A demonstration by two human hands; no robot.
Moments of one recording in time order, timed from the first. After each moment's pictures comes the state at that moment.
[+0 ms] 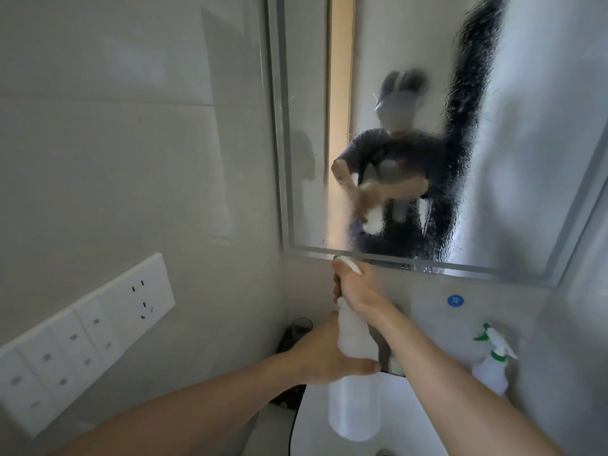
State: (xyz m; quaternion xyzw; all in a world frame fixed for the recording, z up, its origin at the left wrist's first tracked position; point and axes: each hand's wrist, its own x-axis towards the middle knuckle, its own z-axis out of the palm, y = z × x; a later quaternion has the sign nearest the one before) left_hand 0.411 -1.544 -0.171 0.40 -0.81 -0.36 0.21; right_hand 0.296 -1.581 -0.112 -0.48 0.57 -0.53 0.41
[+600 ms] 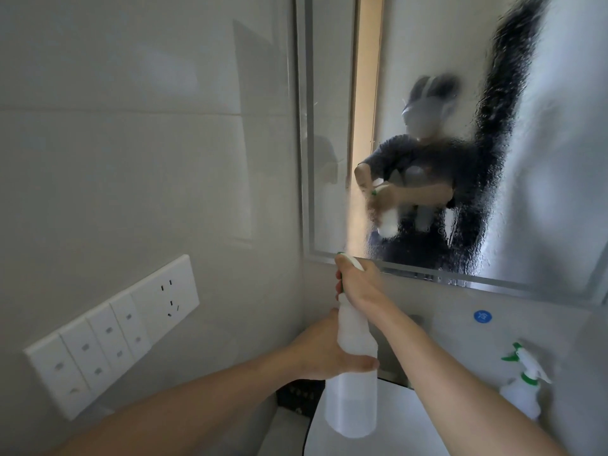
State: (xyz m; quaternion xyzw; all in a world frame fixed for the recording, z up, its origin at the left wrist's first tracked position) left_hand 0.435 -1.558 -0.164 0.47 -0.78 -0.36 0.21; right_hand 0.322 -1.596 -0.098 -0.48 0.59 -0.52 0.40
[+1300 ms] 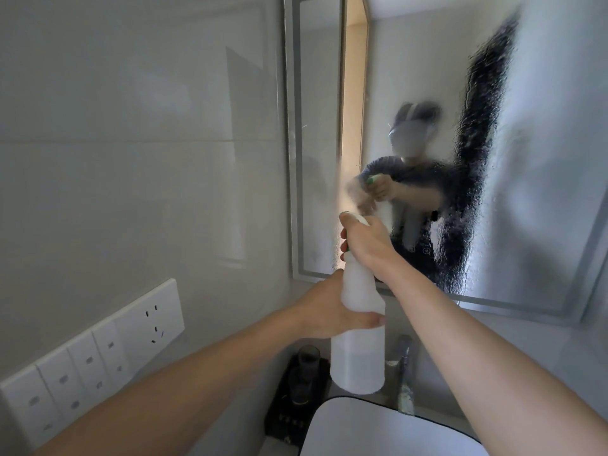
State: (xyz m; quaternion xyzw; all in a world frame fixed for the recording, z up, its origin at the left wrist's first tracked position) left_hand 0.413 -1.571 -0.061 0.40 -0.81 -0.33 0.27; right_hand 0.295 -1.604 0.009 -0.52 0.56 -0.55 0.33
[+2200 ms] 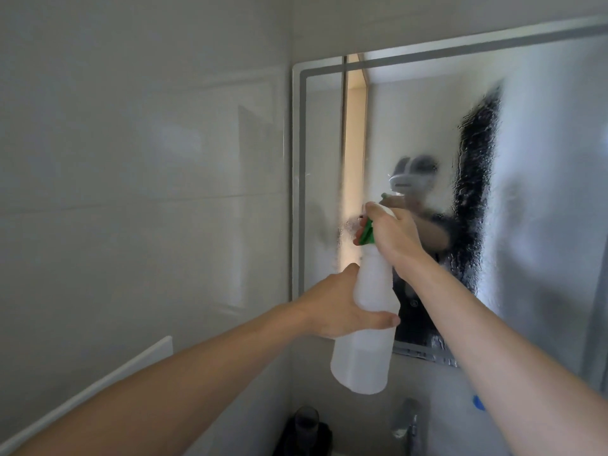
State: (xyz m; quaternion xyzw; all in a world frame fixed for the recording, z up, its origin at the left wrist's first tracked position) left_hand 0.402 -1.577 0.033 0.41 -0.85 -0.21 0.27; right_hand 0.267 -1.613 0.096 -0.54 0.46 -0.65 0.27
